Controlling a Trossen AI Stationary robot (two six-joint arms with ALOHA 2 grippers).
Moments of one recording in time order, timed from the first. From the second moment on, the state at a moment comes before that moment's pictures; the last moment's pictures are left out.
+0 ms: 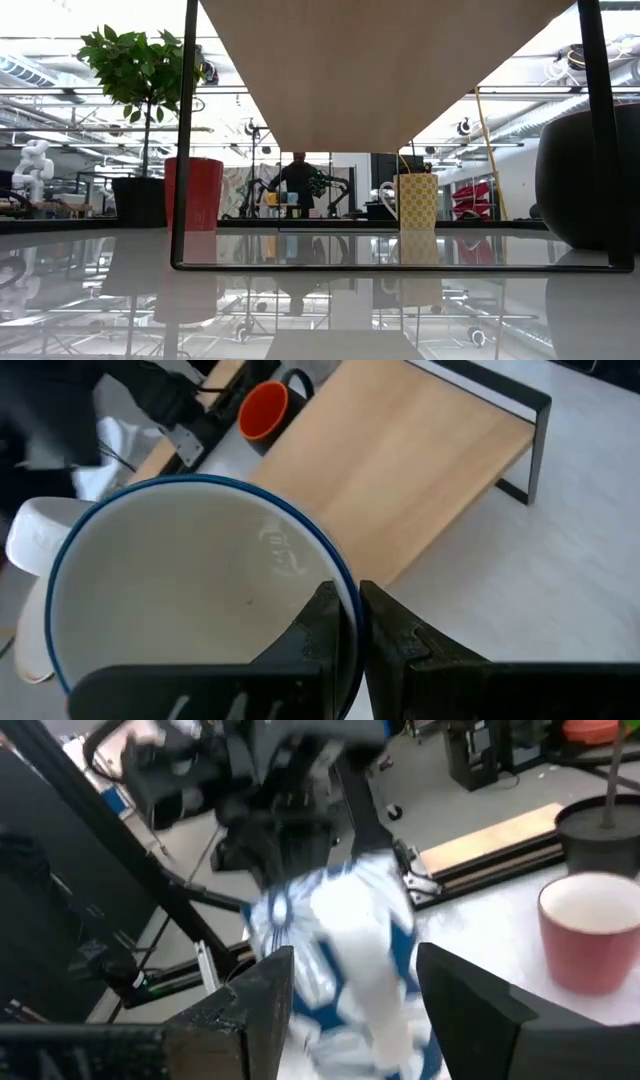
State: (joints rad) left arm -0.20 1.25 1.40 -0.88 -0.02 0.71; right arm 0.03 1.47 1.33 -0.11 -0.06 0.42
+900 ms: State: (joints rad) left arm -0.21 1.30 1.40 -0.86 -0.04 0.66; right arm -0.02 1.51 1.33 -0.08 -0.29 0.39
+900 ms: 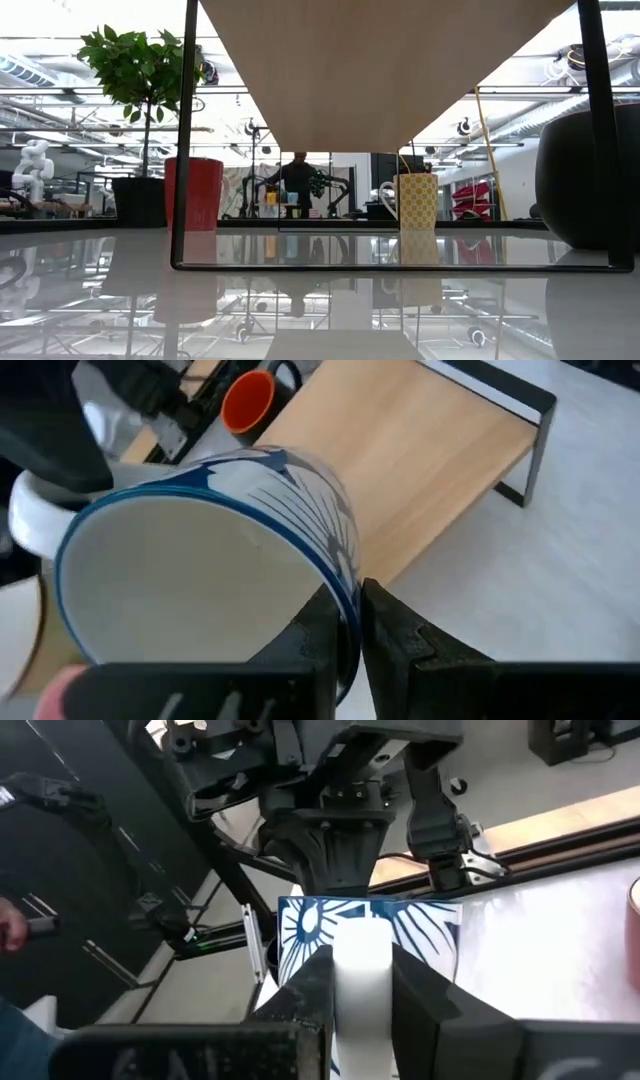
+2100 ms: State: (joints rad) left arm -0.14 1.23 1.40 -0.87 -0.40 0.12; right arm -0.03 0.97 0.99 0.01 -0.06 0.31
